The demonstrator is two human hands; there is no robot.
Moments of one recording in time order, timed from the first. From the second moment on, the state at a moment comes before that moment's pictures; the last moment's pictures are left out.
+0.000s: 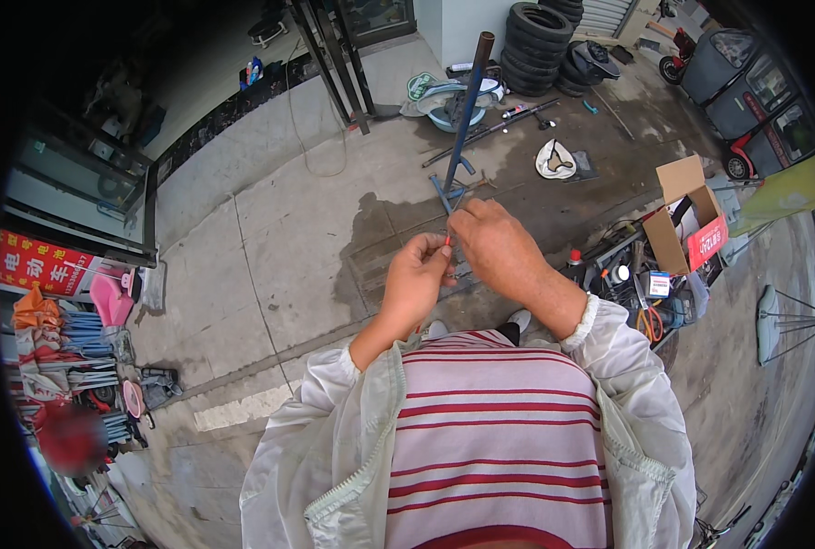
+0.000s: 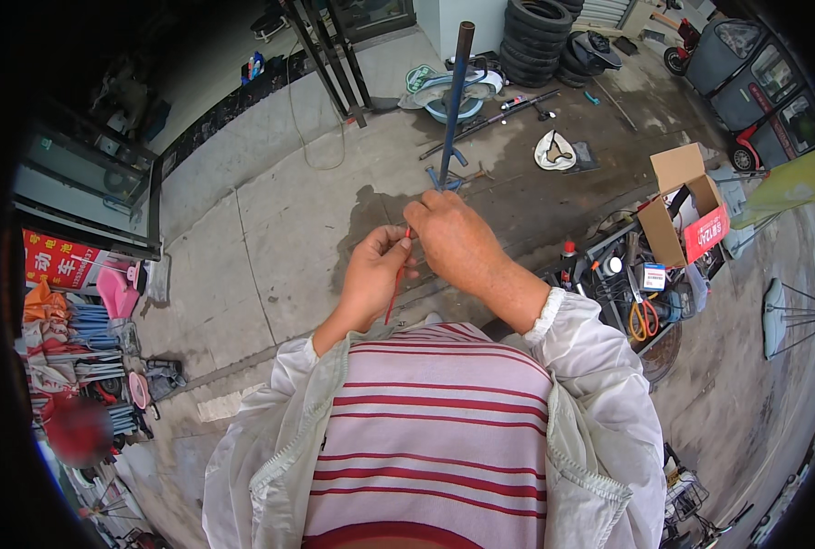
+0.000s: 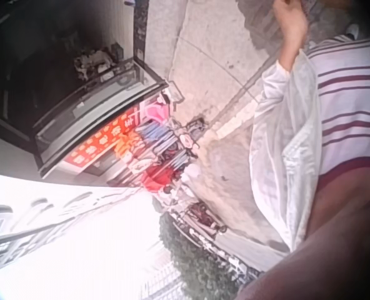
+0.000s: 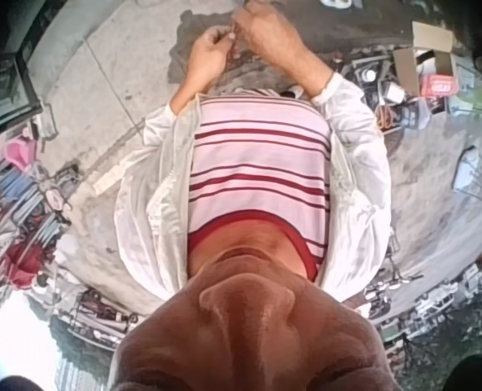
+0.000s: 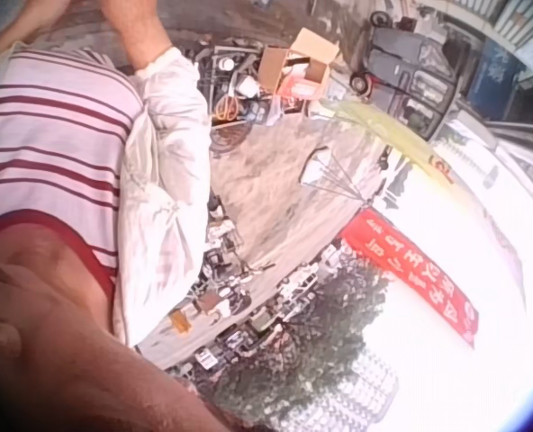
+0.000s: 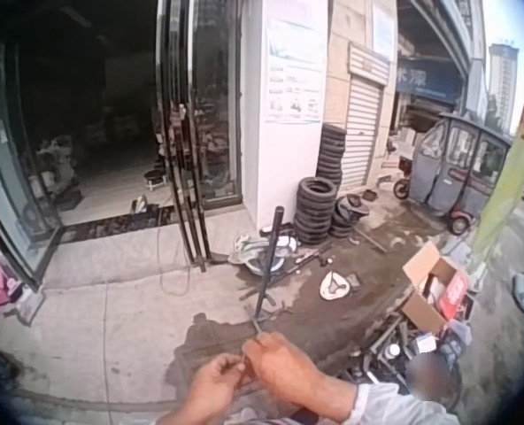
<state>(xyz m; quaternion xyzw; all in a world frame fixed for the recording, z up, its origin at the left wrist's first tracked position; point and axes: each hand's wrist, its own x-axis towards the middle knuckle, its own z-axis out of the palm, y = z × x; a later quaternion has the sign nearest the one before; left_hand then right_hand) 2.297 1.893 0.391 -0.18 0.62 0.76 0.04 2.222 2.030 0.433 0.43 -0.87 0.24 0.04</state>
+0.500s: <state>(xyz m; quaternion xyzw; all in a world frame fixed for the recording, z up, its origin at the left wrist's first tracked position) 2.293 1.889 0.390 -0.17 0.63 0.75 0.06 2.214 2.033 0.421 0.44 -0.86 0.26 0.06</state>
